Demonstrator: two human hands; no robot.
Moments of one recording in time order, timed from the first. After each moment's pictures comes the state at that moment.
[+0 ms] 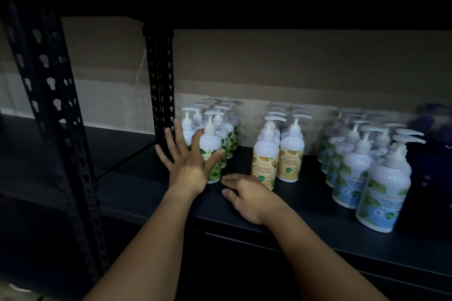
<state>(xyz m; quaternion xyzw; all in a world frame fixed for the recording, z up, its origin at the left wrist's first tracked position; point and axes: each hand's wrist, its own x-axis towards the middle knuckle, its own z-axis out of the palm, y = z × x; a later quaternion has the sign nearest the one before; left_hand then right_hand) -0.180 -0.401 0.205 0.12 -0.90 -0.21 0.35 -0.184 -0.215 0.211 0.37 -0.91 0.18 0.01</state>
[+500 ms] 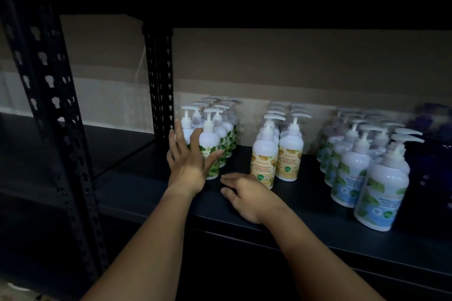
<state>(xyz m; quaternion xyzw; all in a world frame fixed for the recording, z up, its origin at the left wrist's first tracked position) -0.184 -0.403 0.203 0.10 -0.90 -0.24 0.34 -0.183 -0.217 0.209 0.38 -0.91 0.18 0.03</state>
